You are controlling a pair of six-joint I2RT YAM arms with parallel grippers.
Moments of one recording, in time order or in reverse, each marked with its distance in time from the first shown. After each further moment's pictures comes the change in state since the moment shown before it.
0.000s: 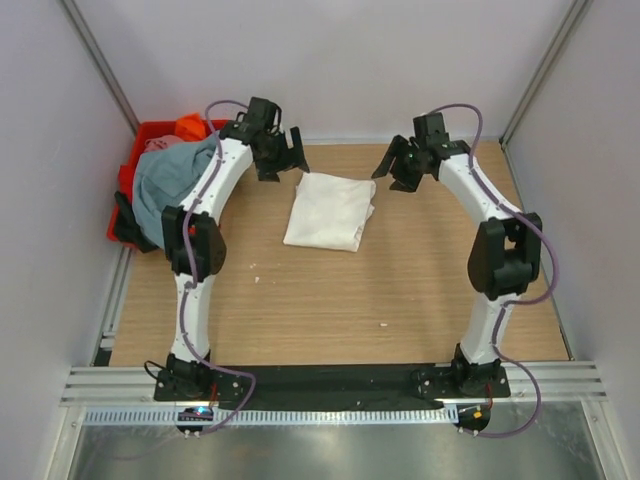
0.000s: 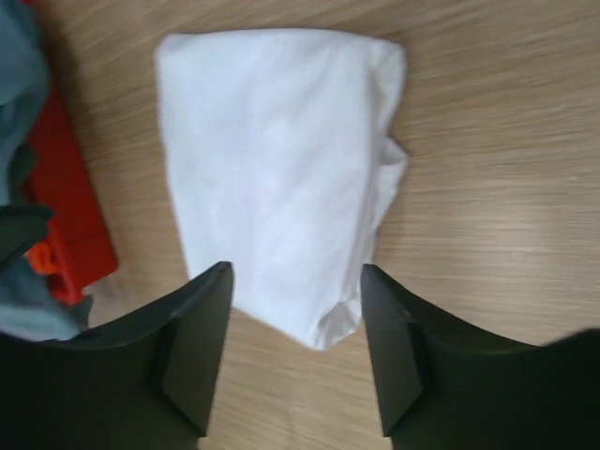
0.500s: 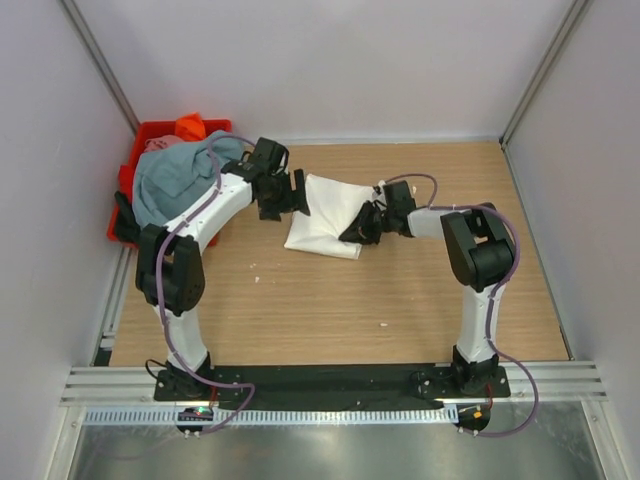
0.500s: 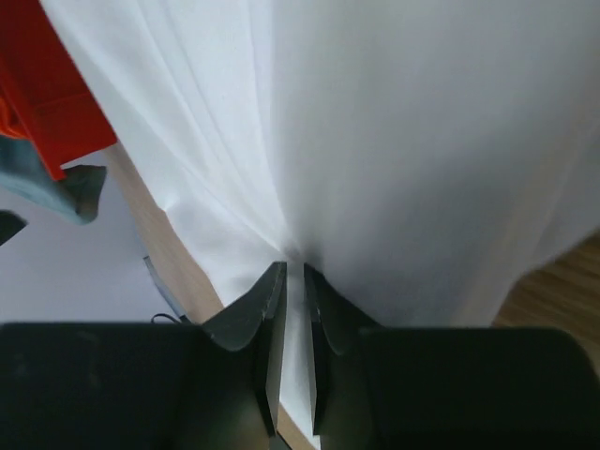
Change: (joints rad) left arm -0.102 -0.401 -0.631 0.204 -0.047 -0.012; right arm 0.136 0.089 -0.502 0.615 -0.351 0.154
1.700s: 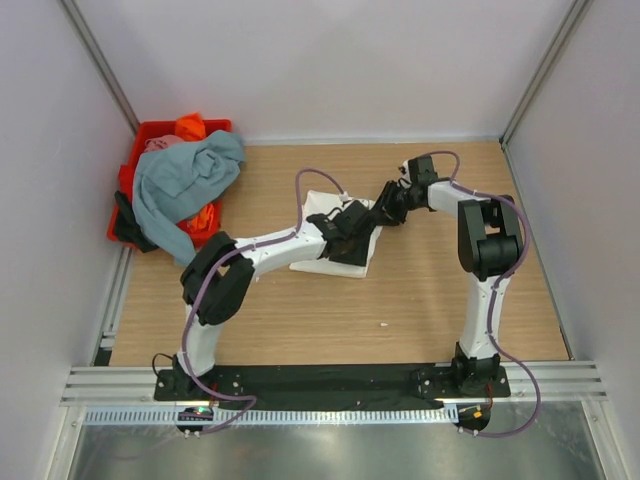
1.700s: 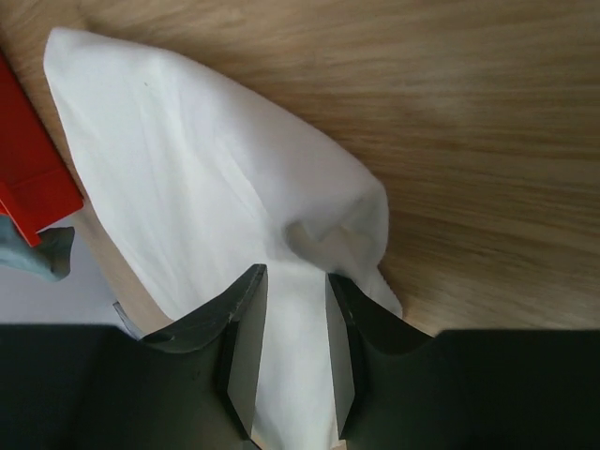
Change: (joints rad) left arm -0.483 0.114 -0.124 0.231 -0.285 -0.090; right arm -0.173 0.047 0.171 -0.276 0.026 -0.169
